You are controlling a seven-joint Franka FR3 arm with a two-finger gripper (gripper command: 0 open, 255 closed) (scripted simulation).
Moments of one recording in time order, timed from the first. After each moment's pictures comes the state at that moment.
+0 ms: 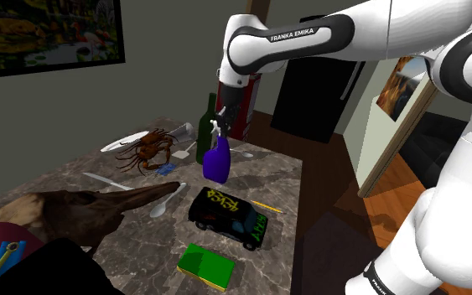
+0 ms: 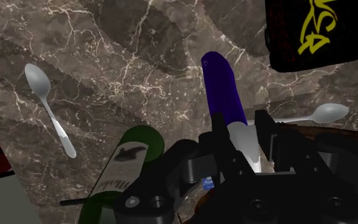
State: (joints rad) arm 0.13 0.15 0.06 -1.79 0.01 1.91 -0.18
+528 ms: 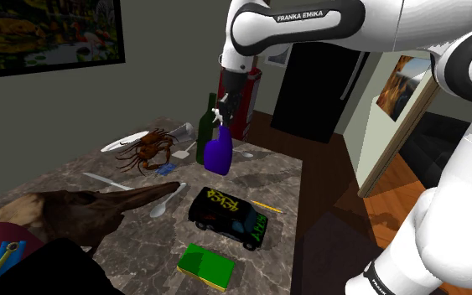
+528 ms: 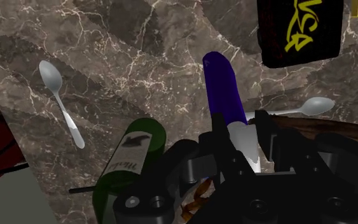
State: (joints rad) arm 0.13 0.13 0.06 -1.70 0.01 1.81 -0.18
